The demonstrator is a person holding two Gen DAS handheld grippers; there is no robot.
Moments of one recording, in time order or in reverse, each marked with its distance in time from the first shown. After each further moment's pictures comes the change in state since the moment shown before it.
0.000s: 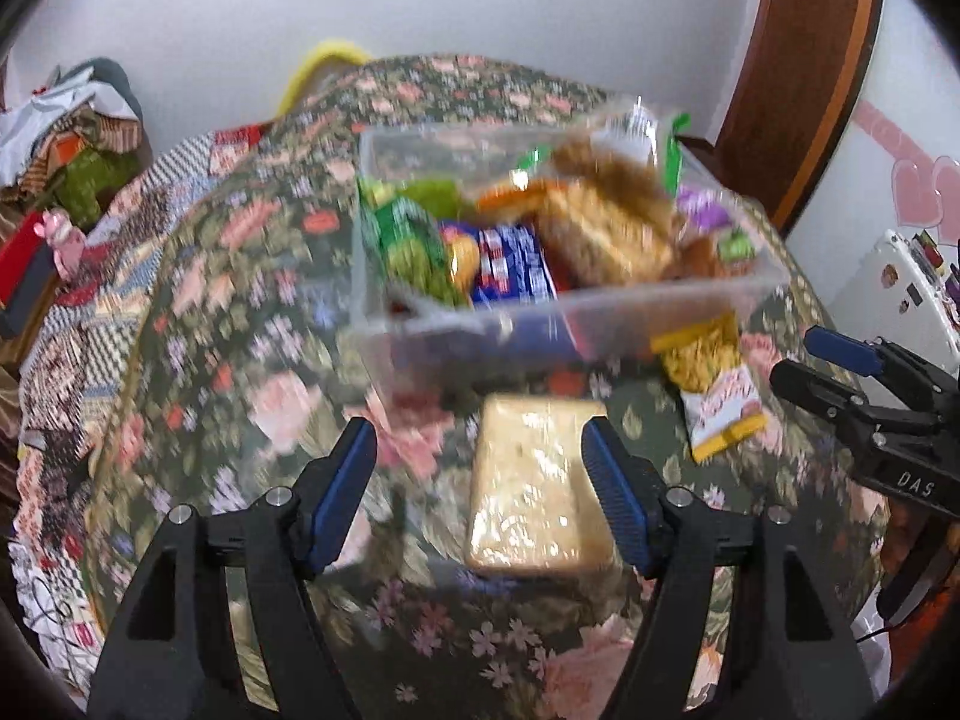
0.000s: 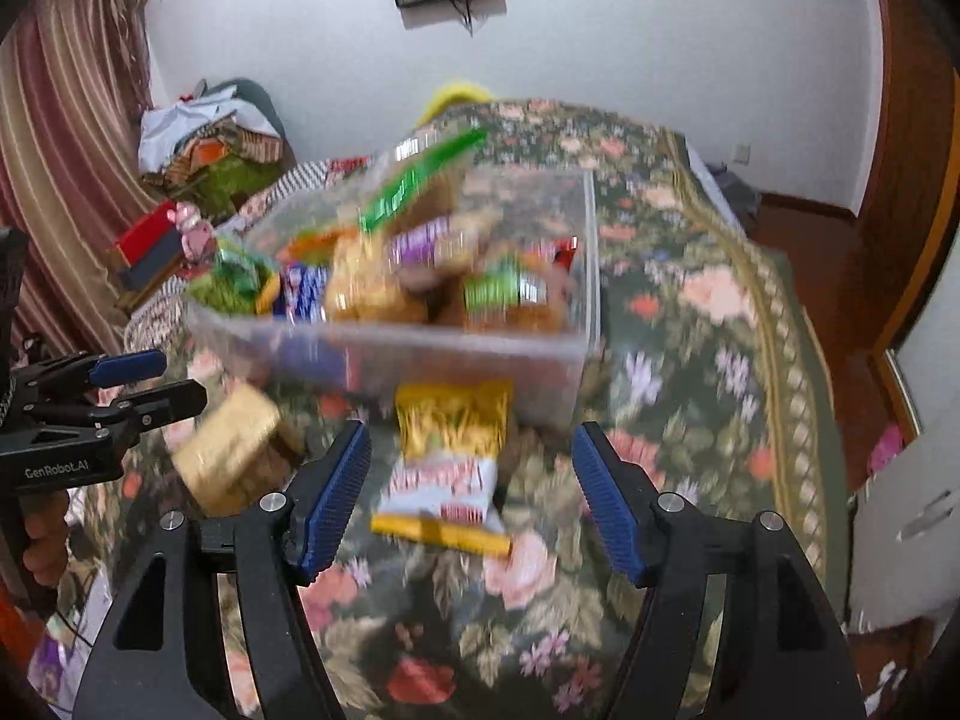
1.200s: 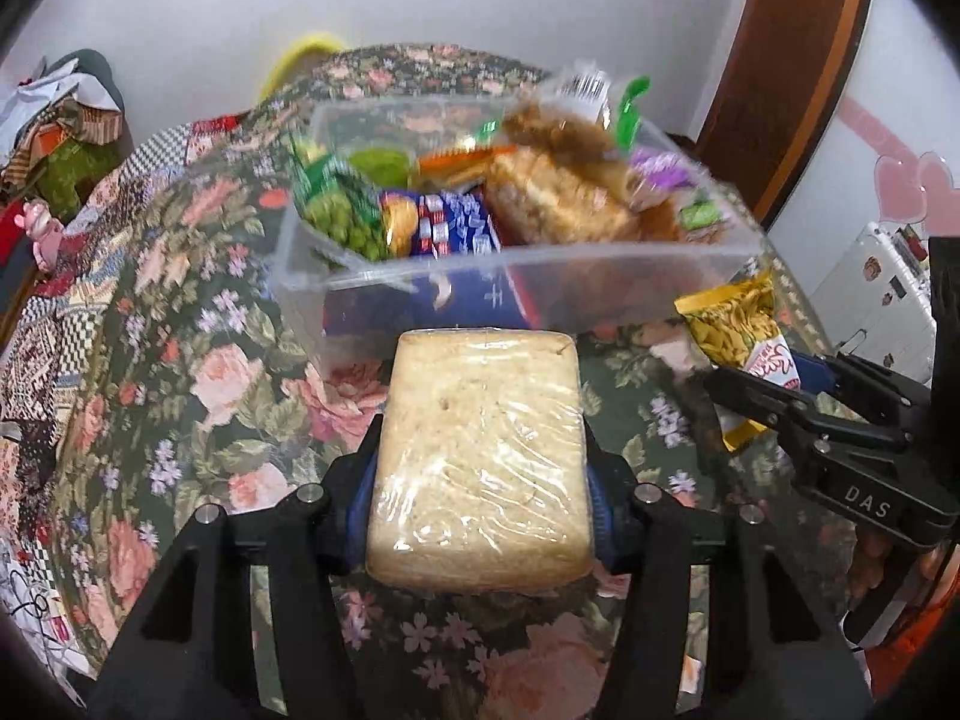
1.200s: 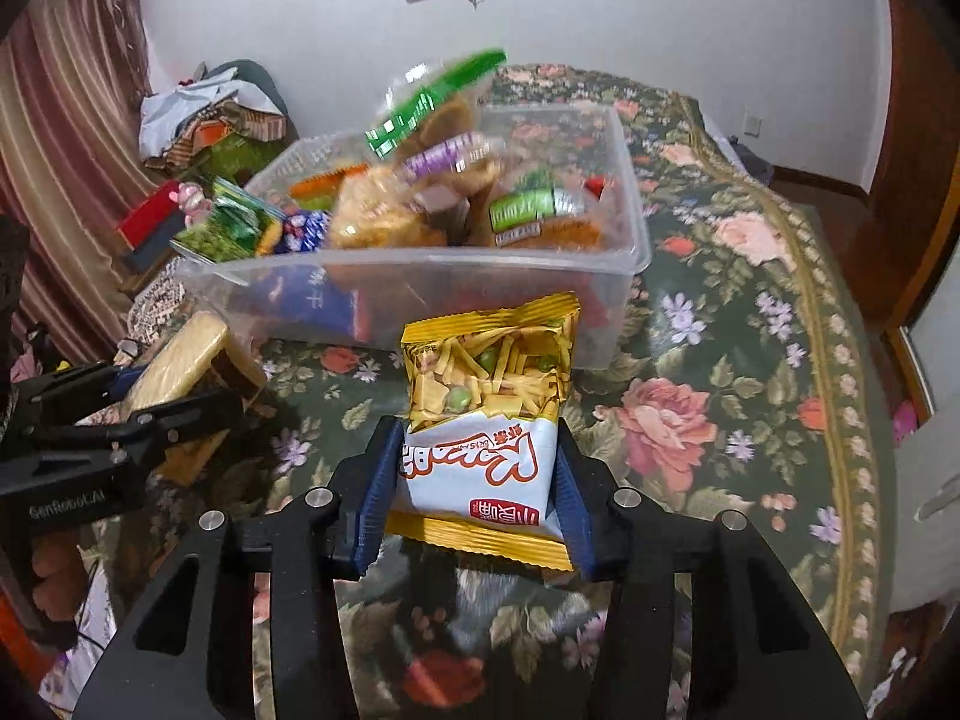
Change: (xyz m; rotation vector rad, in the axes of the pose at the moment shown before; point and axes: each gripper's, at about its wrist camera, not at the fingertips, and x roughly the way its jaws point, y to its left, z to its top) left arm 0.000 -0.018 -0.011 0.007 -0.017 -0.046; right arm 0.000 0.010 -0.020 0.020 0.024 0.026
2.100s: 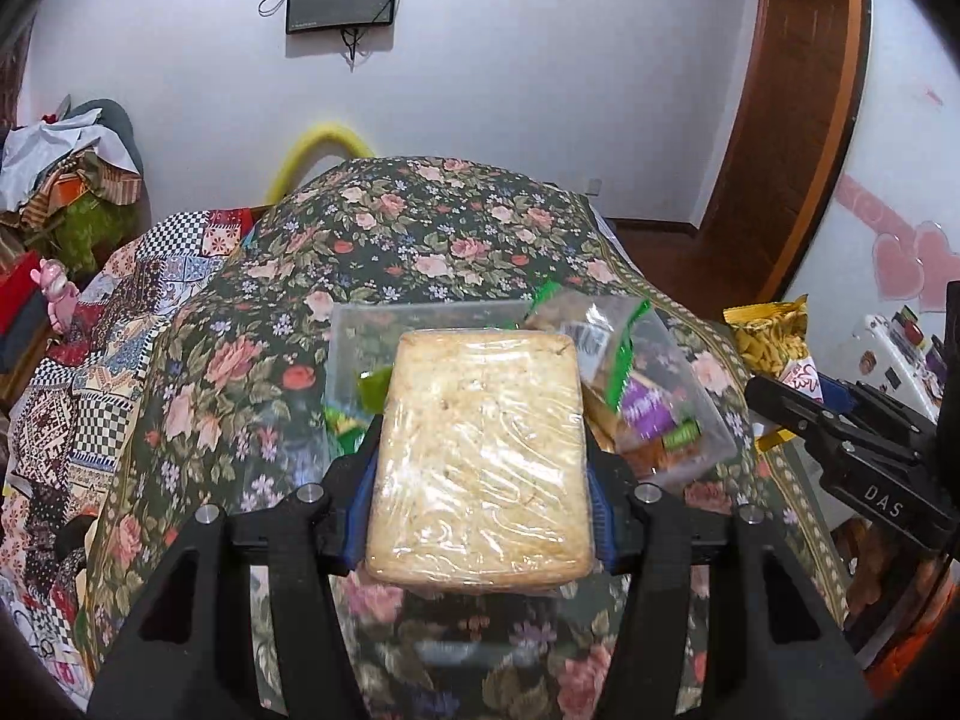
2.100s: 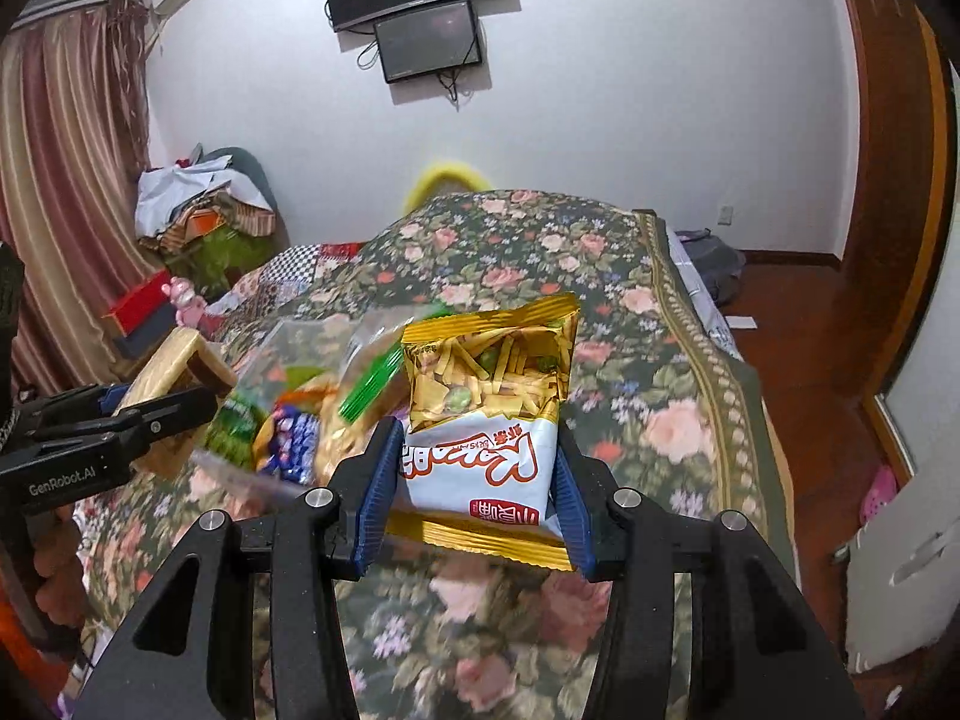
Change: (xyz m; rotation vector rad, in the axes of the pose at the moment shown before) left arm -0.028 0.001 0.088 -0.029 -0.200 0.015; right arm -0.036 -0.015 0.077 -0.003 -0.223 -0.054
